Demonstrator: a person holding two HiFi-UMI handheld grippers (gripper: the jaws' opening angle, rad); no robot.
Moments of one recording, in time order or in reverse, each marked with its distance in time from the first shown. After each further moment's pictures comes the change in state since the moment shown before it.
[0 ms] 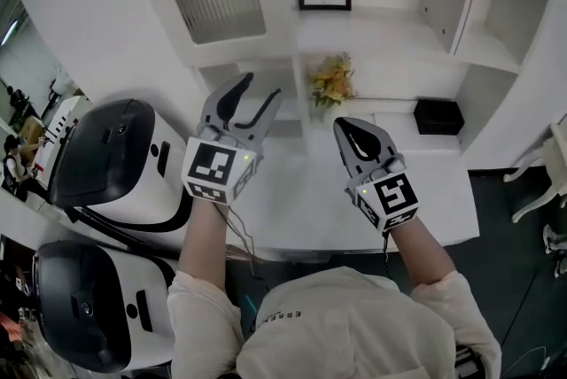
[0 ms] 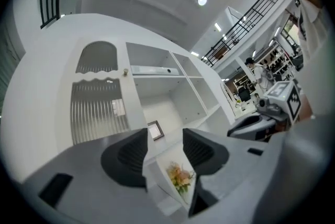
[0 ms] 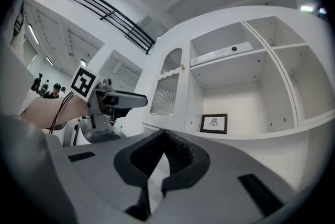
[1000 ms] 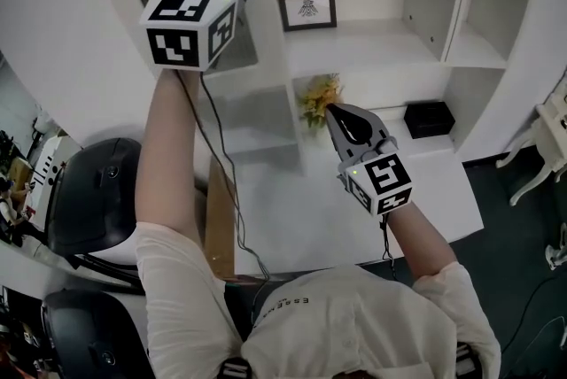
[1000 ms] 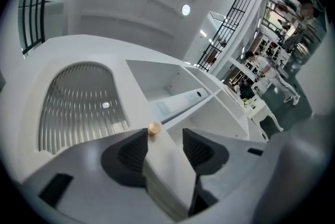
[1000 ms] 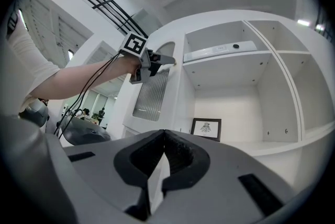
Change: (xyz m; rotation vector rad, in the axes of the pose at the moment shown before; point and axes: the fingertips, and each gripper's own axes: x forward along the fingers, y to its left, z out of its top) left arm 0.138 0.146 0.172 0.170 -0.163 0.012; right arm 0.067 -0.035 0.023 -0.024 0.031 -0.131
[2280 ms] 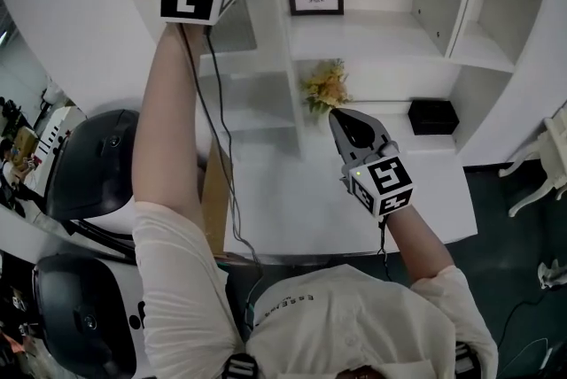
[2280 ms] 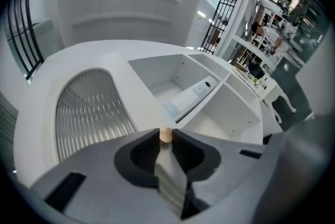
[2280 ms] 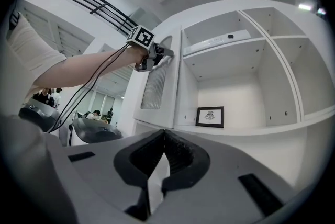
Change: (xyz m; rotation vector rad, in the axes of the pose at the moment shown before) left arm 0.002 0.011 0.016 0.127 0.132 0.136; right arm -0.037 0.007 -0.032 0.061 0.051 0.083
